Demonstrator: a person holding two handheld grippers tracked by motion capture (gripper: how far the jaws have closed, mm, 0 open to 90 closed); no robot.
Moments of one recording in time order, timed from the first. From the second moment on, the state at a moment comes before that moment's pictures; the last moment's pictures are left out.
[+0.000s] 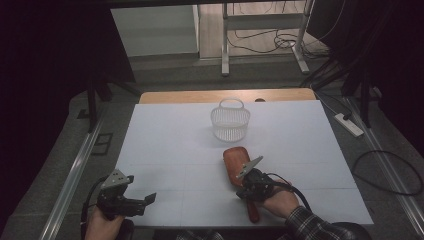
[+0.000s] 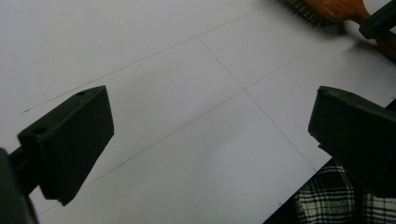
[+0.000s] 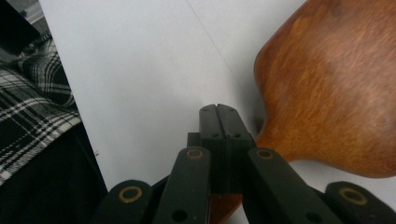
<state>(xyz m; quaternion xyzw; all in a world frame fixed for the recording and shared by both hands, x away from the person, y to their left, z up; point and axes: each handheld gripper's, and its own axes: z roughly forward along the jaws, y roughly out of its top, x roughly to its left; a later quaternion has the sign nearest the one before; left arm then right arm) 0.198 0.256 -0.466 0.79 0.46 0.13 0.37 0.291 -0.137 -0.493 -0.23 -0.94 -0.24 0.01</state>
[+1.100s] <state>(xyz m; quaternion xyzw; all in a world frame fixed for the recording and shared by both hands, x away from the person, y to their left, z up) 0.199 0.256 -0.466 0.79 0.46 0.13 0.37 0.306 -0.175 -0.493 -0.27 -0.94 -0.21 -0.03</state>
